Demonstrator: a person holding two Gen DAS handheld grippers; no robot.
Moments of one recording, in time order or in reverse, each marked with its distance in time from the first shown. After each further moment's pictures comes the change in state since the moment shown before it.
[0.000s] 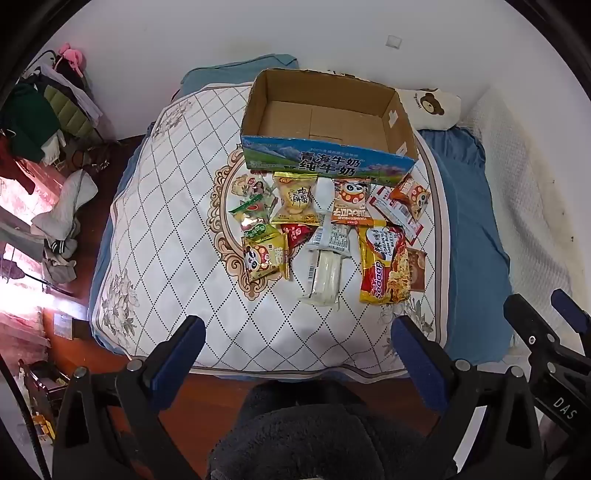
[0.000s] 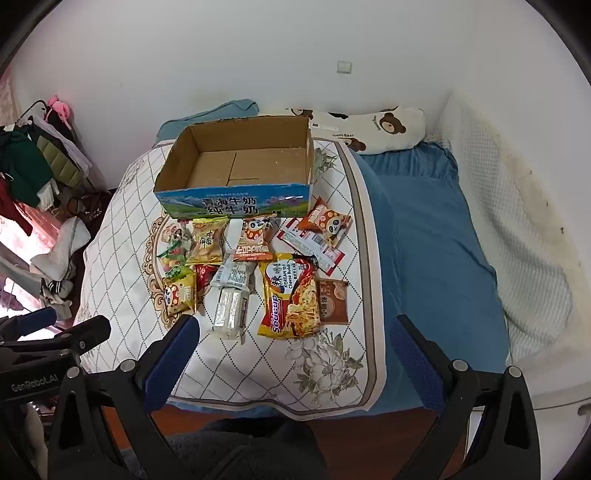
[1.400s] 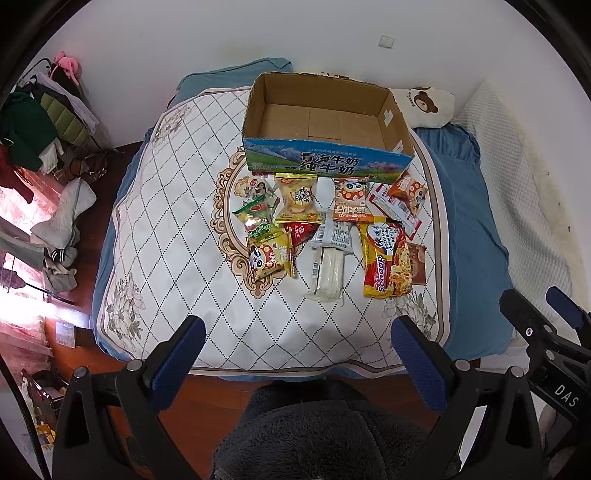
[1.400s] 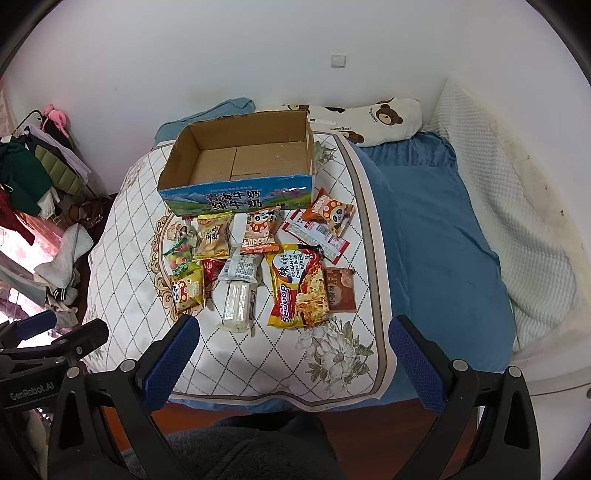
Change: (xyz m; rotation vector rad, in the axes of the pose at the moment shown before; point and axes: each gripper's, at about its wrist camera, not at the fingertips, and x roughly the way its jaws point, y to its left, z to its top) left arm -0.012 0.010 -0.007 0.026 -0.016 -0.007; right arm -0.004 0.006 -0.009 0.040 0.012 0.008
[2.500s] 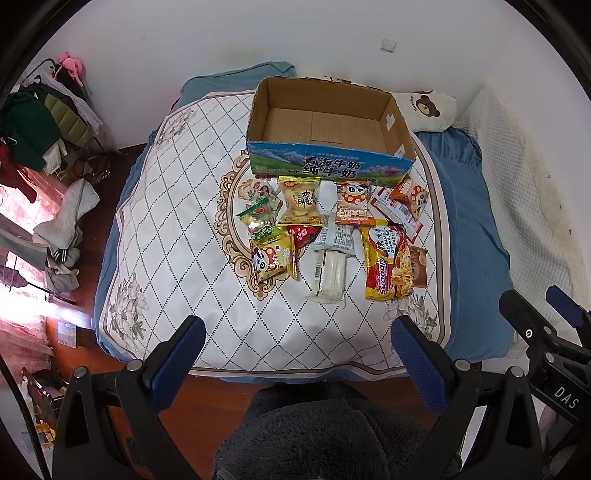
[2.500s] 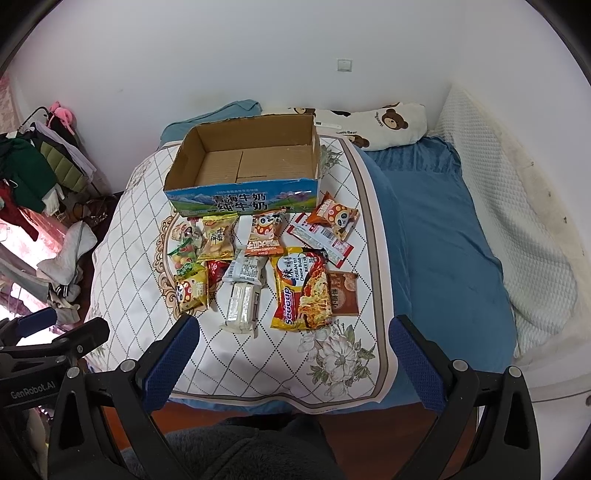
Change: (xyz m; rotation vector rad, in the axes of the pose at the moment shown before) left arm -0.002 0.000 -0.003 -0.003 -0.016 0.007; right arm -0.005 0.002 0.002 -0.013 -0.010 0.012
